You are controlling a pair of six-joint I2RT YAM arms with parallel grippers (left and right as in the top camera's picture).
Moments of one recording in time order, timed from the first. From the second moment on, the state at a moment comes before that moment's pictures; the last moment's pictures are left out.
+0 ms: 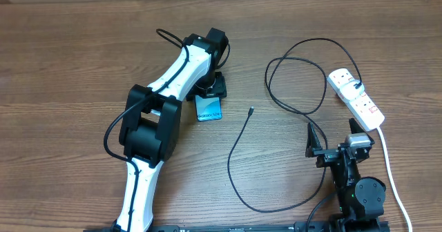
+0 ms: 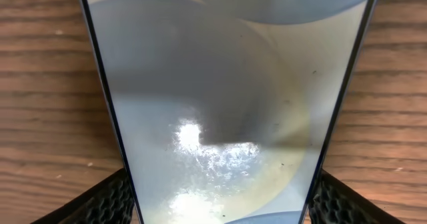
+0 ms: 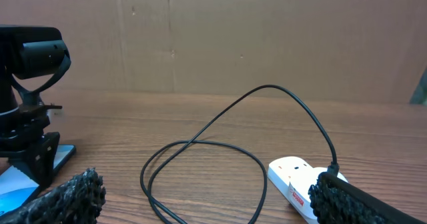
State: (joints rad) left arm -0.41 2.33 1.86 -1.16 -0.01 -0.55; right arm 0.10 0.01 0.02 -0.03 0.00 -0.01
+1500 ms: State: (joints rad) left arm -0.35 2.35 2.02 -1.32 0.07 -0.52; right arm 0.10 0.01 0.02 -0.03 0.00 -0.01
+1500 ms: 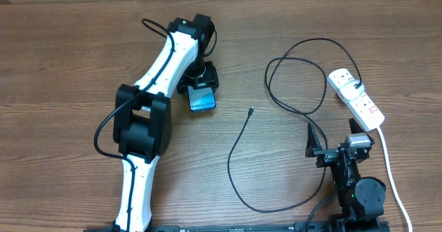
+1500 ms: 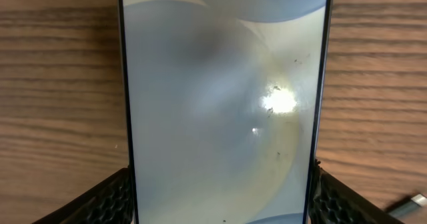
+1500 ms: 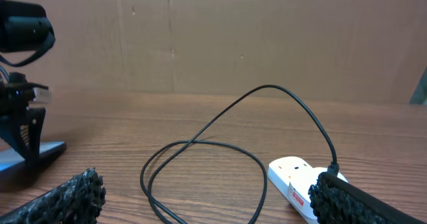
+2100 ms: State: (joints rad) left arm -0.37 2.34 1.88 -1.19 0.04 -0.50; right arm 0.10 0.01 0.02 -0.03 0.00 -0.01
